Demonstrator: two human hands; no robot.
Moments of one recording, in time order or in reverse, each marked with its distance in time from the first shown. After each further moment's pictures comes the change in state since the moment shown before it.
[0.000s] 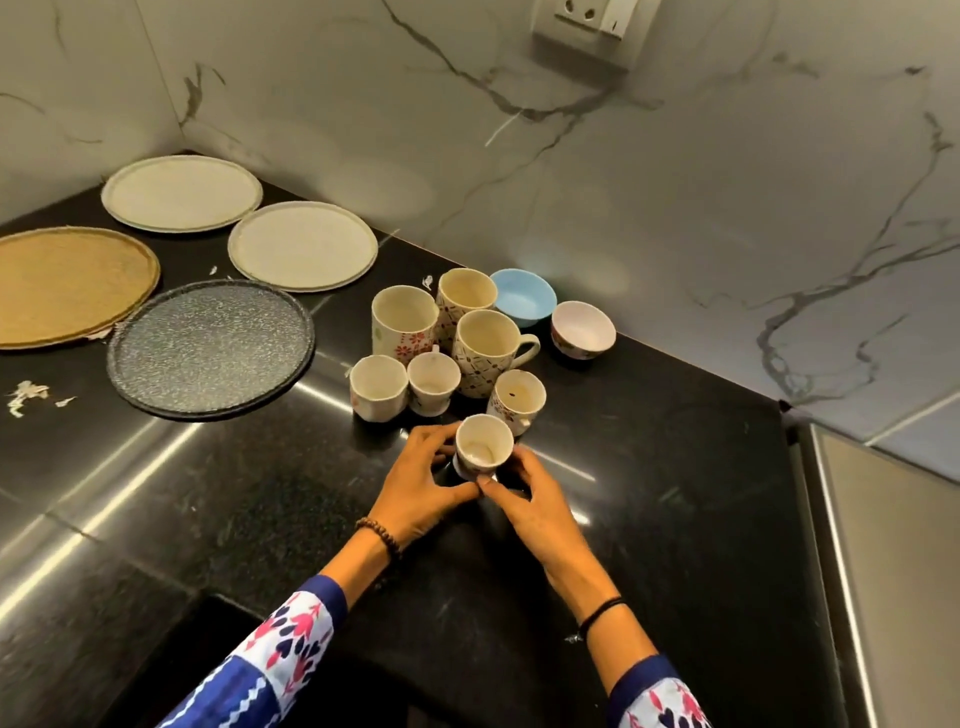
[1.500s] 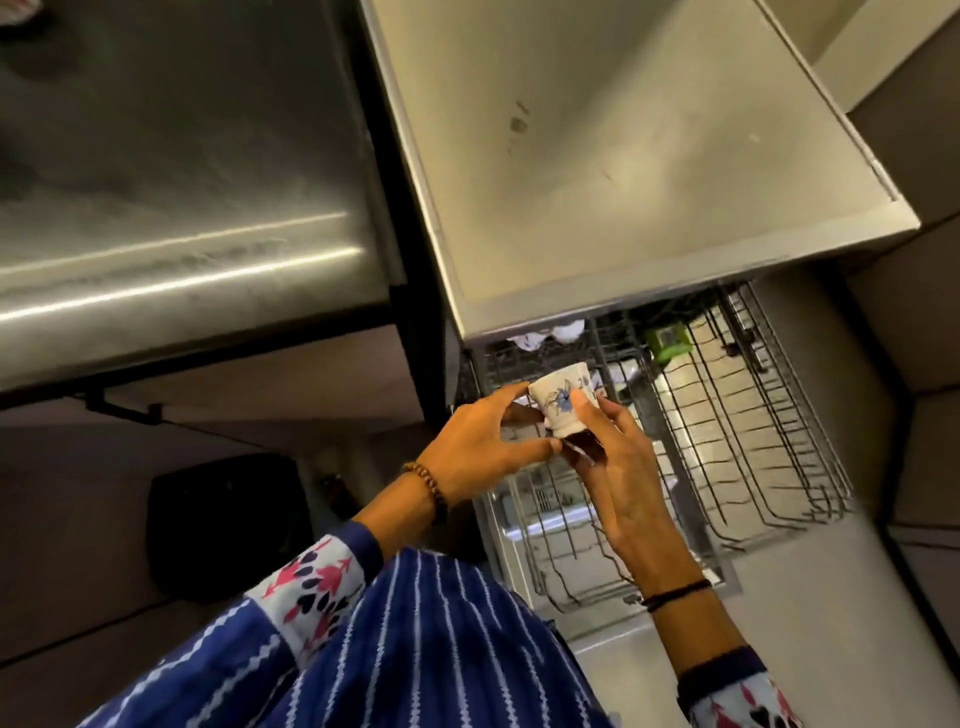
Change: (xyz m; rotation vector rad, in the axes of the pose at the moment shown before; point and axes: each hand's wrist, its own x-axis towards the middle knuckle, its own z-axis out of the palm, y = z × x) left_hand -0.377 0.086 0.404 0.217 -0.956 0.005; right_hand -0.503 0.256 -0.218 0.872 0.887 0.349
